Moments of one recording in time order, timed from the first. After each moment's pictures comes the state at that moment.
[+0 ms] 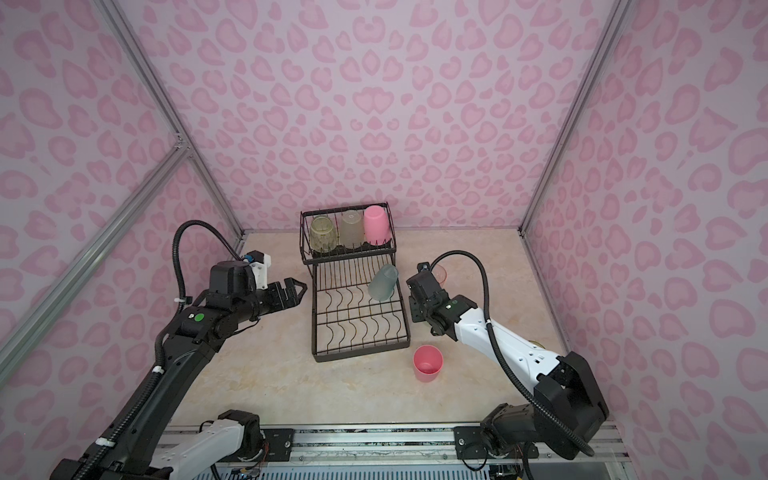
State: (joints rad) left arm -0.20 1.02 1.01 -0.68 0.22 -0.44; right arm 0.61 1.40 1.01 -0.55 0.32 0.35
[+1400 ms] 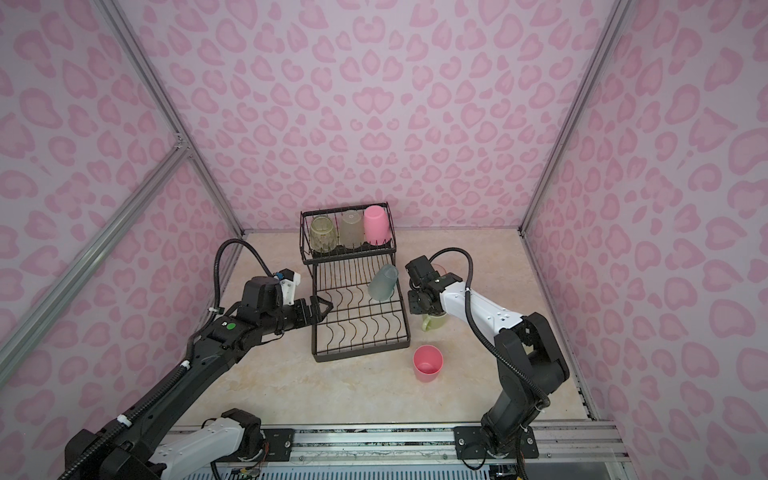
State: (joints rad) left arm -0.37 1.06 0.82 -0.49 0.29 -0.57; right arm 0.51 1.66 1.18 -0.67 0.15 0.37
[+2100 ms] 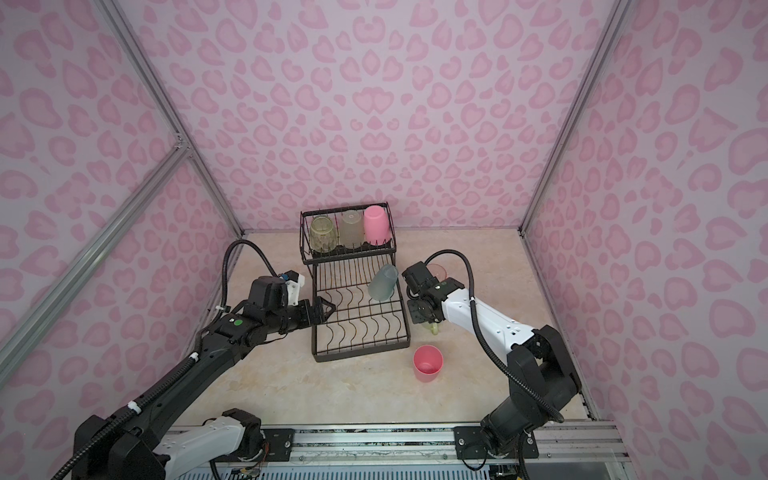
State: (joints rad) left arm -0.37 1.11 0.81 -0.47 0.30 -0.57; right arm 0.56 1.57 1.15 -0.76 0.21 0.27
